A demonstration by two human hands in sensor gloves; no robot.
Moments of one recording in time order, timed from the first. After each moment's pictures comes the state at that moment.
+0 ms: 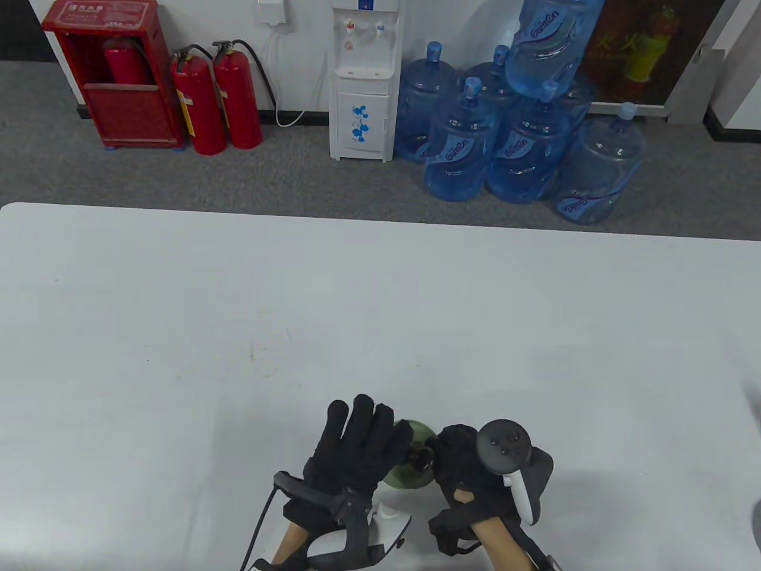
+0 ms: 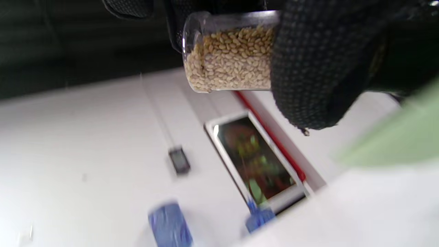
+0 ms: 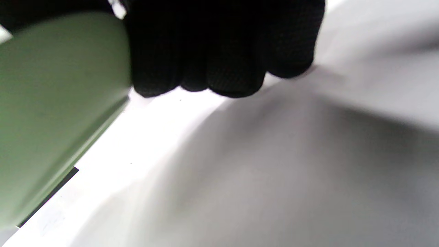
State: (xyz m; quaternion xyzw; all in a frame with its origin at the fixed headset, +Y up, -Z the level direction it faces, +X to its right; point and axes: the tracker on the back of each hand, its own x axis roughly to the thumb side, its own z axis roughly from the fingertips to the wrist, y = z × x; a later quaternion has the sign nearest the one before) left_hand -0.044 -0.694 -0.177 0.42 -0.15 -0.18 0.88; right_hand 0.157 -0.739 -0.247 -0.10 0.05 0.93 0.36
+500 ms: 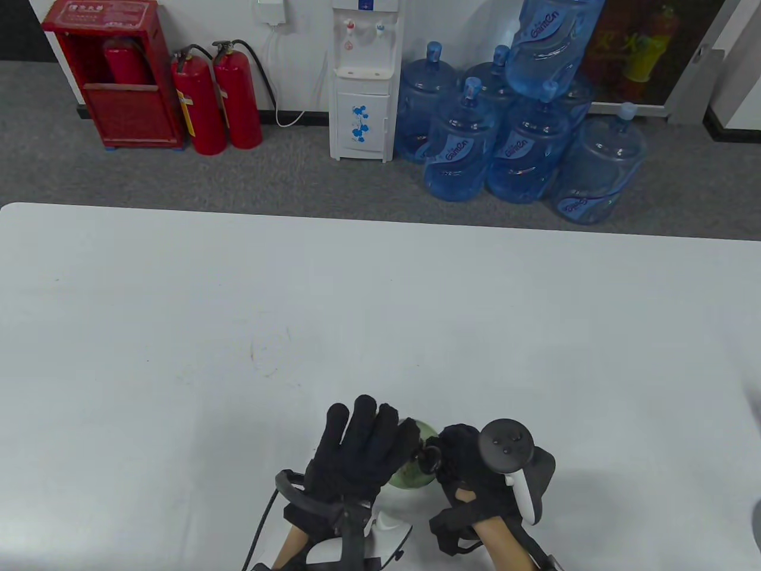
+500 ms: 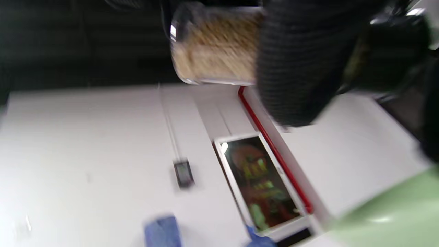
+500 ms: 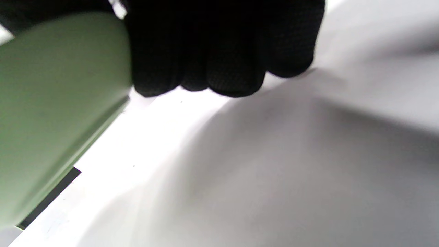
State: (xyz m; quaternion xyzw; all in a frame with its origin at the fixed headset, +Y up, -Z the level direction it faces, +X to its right) left_hand -0.036 -0.698 -0.182 0.37 -0.15 -0.10 0.91; right_hand 0.158 -0.736 -0.249 -0.09 0.05 0.93 0.36
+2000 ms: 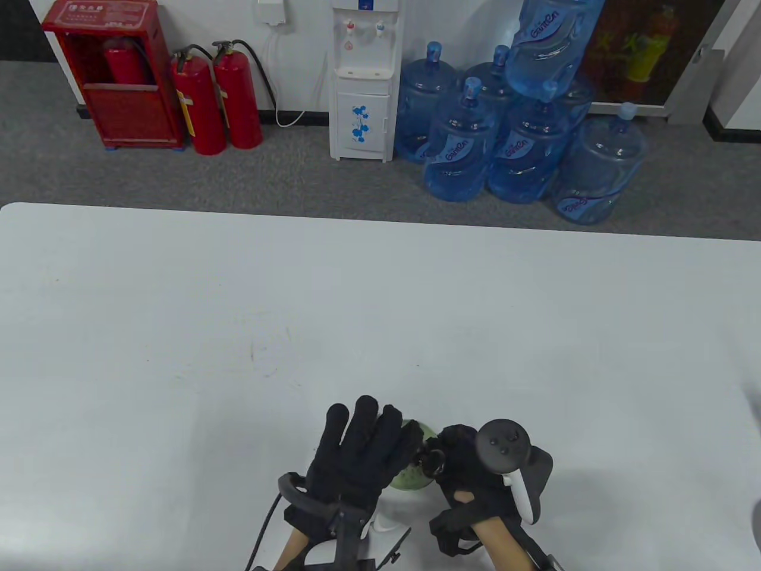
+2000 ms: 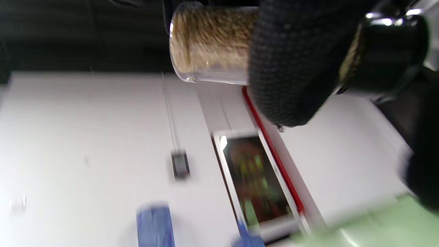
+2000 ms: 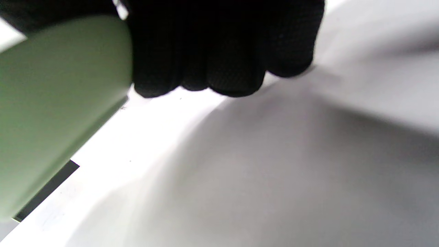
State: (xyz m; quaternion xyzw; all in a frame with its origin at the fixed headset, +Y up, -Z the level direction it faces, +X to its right) left_hand -0.033 -0.701 -0.184 0.35 -0.15 -0.13 0.92; right_hand 0.157 -0.740 -0.250 -0.09 0.05 0.93 0.34
